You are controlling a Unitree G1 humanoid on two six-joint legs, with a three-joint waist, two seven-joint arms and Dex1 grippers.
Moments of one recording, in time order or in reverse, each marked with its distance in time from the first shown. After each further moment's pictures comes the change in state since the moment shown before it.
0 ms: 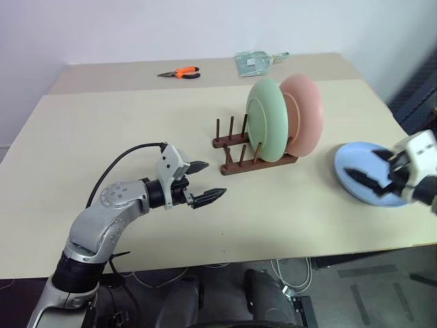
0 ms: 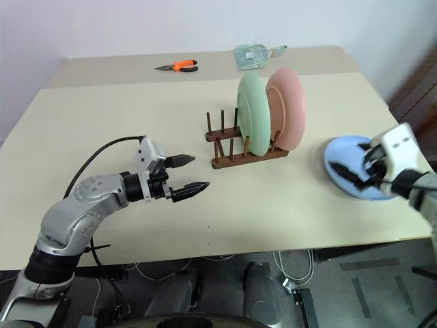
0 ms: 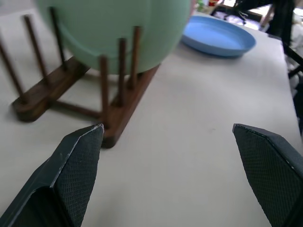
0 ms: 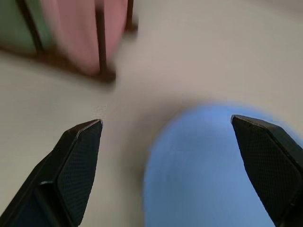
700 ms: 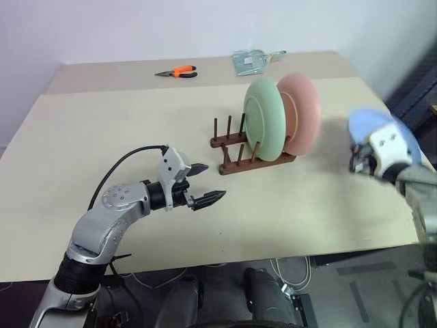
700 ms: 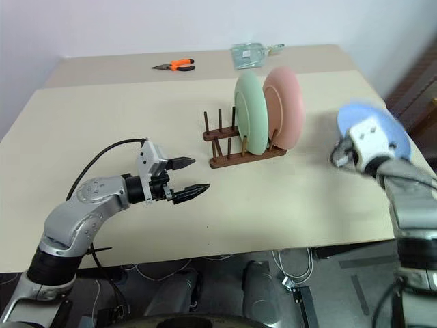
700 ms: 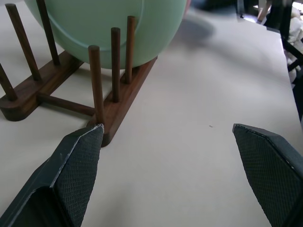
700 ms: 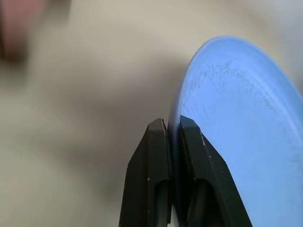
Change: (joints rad) left arm 0.032 -0.005 0.001 -0.006 0.035 -0.015 -0.004; right arm -0.433 0.131 0.090 0.171 -0.190 -0.196 -0.199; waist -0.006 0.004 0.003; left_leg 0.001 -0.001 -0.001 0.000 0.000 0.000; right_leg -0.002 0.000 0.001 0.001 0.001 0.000
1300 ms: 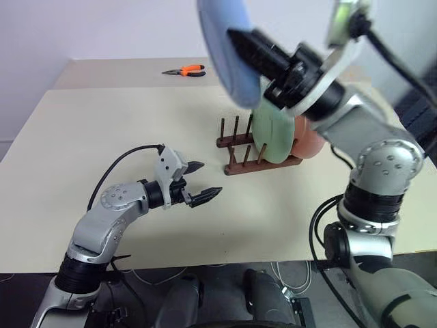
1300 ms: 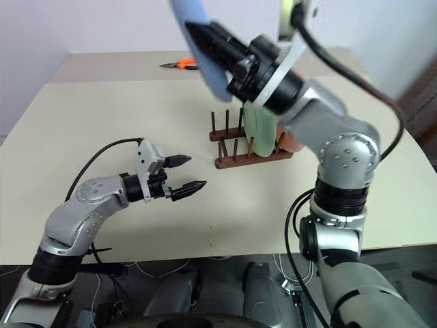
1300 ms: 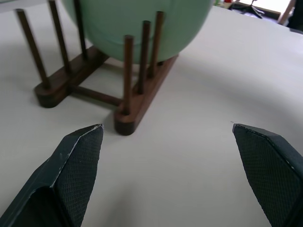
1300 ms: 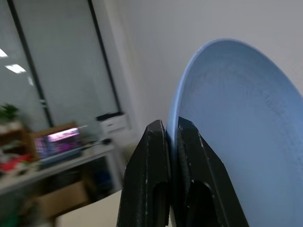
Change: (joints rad) left arm 0.014 -0.002 0.028 0.034 0.028 -0.032 0.013; right arm -0.403 0.520 0.069 -0.331 0.995 0.526 -0.252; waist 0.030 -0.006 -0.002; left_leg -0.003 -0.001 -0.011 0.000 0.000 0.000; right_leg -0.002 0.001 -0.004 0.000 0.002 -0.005
